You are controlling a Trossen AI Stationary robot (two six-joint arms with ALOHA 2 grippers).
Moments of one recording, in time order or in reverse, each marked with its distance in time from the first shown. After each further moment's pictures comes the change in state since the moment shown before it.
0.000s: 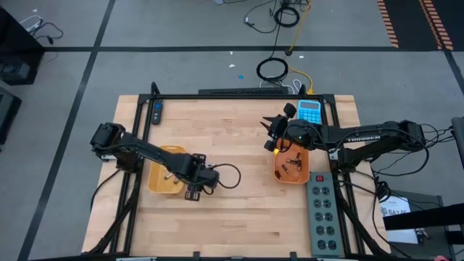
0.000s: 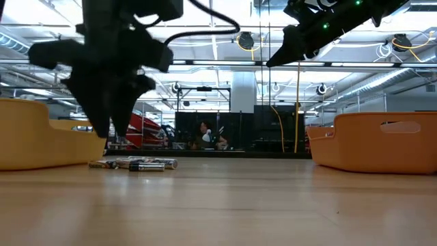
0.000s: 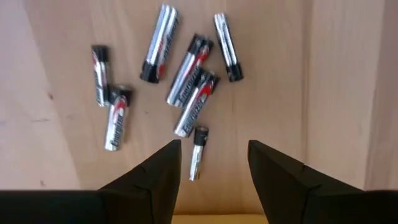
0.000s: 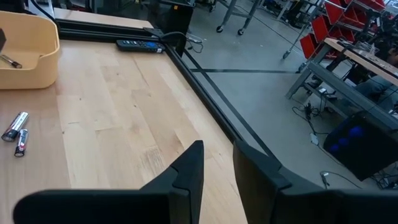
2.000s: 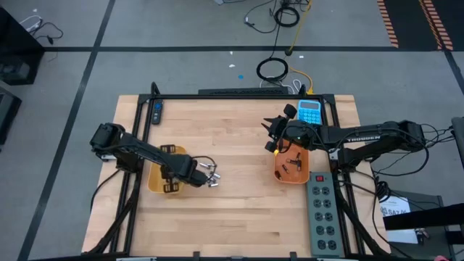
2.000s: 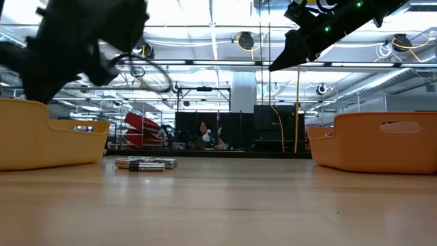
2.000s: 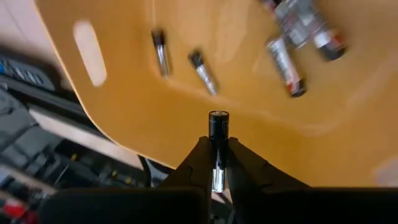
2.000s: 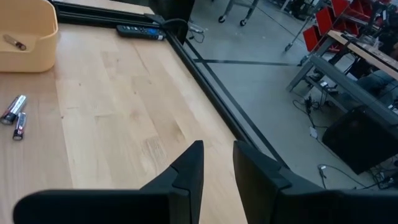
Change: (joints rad) left arm -0.013 0.000 0.009 -0.649 -0.012 -0.375; right arm 0.000 0.000 0.000 -0.052 0.000 0.005
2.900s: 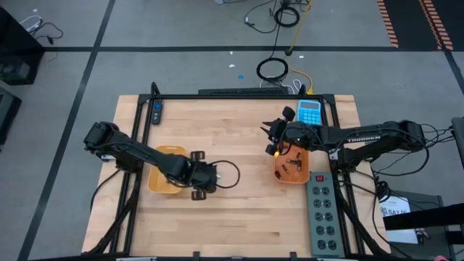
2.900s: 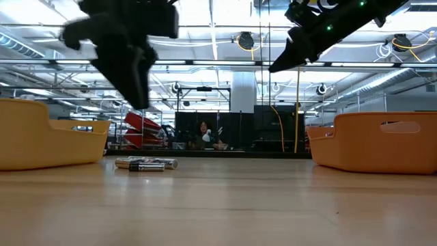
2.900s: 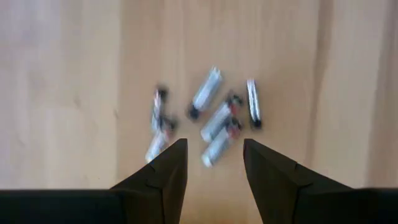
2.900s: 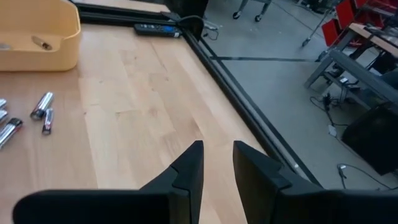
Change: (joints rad) left arm -0.035 -0.069 0.022 0.695 -0.197 0.199; right arm 0.018 0.000 0.000 -0.026 -0.052 0.042
